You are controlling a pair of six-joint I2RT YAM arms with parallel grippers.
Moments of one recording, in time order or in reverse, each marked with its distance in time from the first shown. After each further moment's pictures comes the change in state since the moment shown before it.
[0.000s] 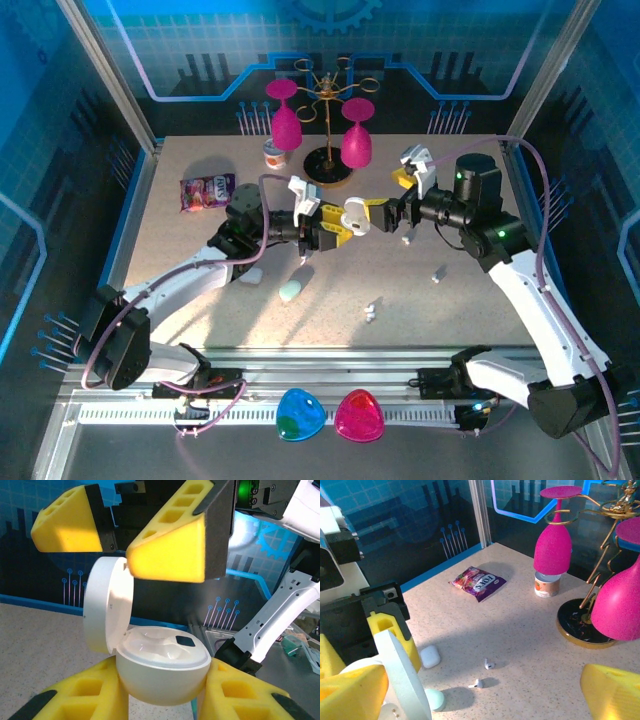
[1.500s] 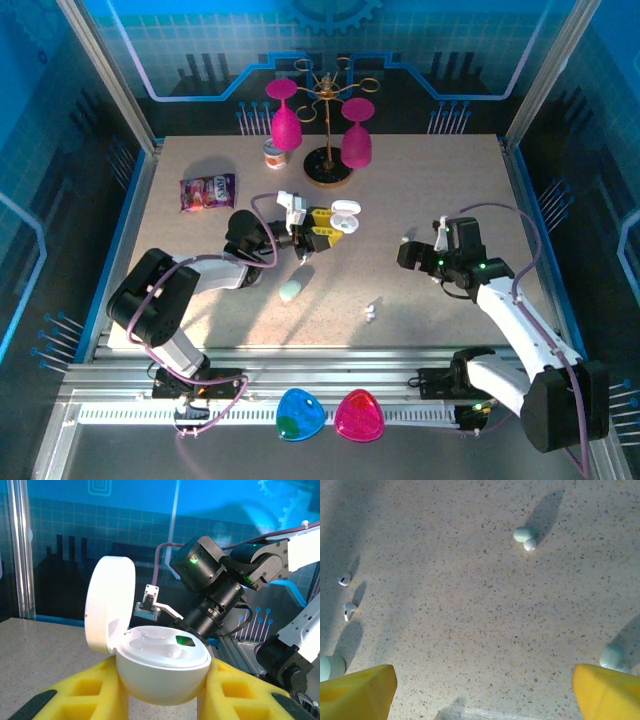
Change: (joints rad) left arm 0.077 0.264 -0.203 0.705 -0.020 -0.119; right arm -0.154 -0.074 -0.563 -0.057 0.366 0.463
